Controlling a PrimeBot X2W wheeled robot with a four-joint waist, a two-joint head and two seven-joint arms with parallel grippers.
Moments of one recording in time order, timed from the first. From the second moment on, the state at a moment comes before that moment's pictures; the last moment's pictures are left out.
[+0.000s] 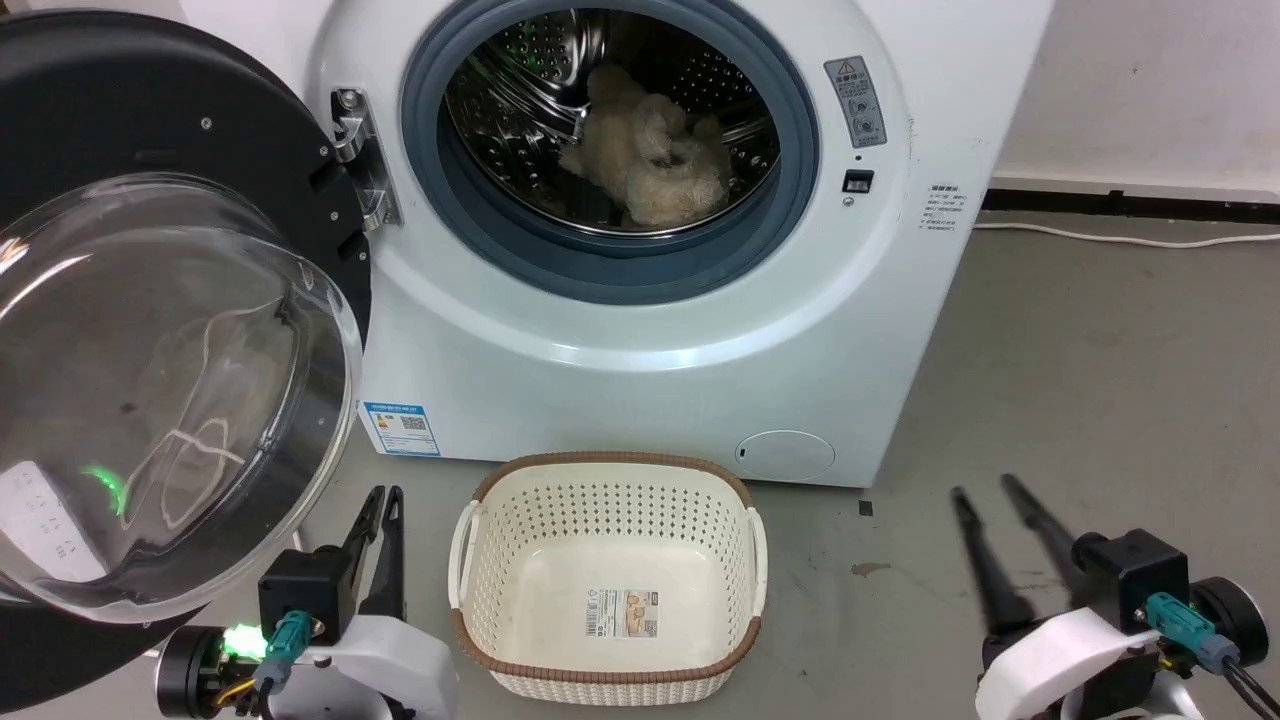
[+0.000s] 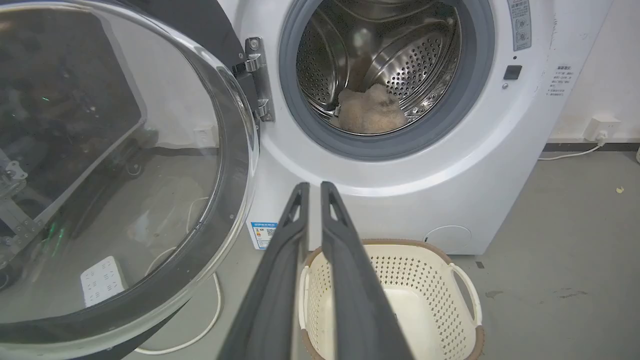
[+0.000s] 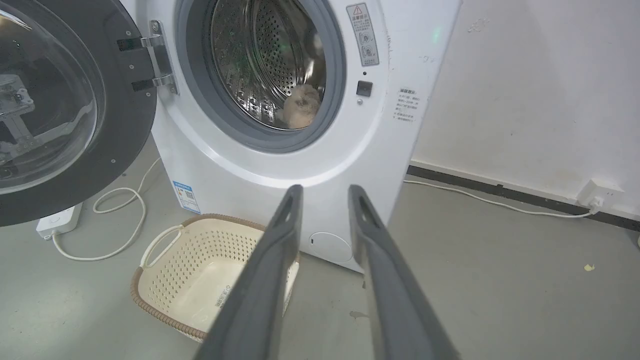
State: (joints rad) left arm -0.01 0.05 0.00 0.00 0.00 0.00 0.00; right arm -0.02 -0.05 0.00 0.01 0.01 0.13 0.00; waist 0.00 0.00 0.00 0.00
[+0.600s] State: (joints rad) left arm -0.01 0.05 -0.02 0.01 0.00 0.00 -0.03; right arm -0.02 -0.05 -0.01 0.02 0.02 0.13 -0.03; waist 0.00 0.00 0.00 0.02
